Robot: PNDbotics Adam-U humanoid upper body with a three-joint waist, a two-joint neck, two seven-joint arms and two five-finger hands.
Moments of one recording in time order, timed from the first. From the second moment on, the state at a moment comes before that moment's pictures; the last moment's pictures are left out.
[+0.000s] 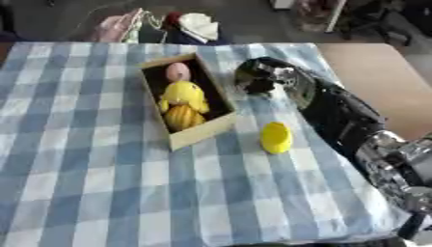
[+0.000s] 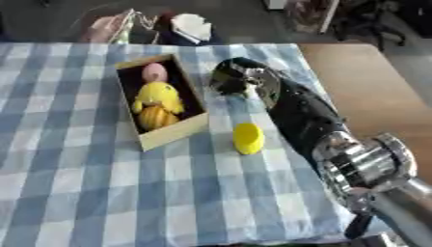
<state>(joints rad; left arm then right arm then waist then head) -0.08 0.32 0.15 -1.95 0.08 -0.15 -0.31 -1.12 -0.28 0.08 -0.33 0.87 -0.25 0.26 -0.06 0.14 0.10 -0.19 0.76</state>
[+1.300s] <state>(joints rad) -0.07 0.31 0.15 -1.95 0.07 -0.14 -0.32 -1.10 -0.27 -0.08 -0.64 1.16 -0.38 0.15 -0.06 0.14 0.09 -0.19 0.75</state>
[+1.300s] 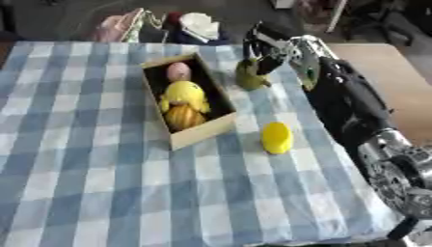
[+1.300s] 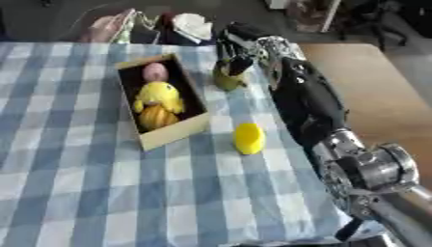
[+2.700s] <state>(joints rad) -0.06 0.31 0.15 -1.95 0.07 -0.14 -0.33 -1.10 -0.27 -0.05 -0.50 1.33 -0.22 0.07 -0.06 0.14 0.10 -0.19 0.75</state>
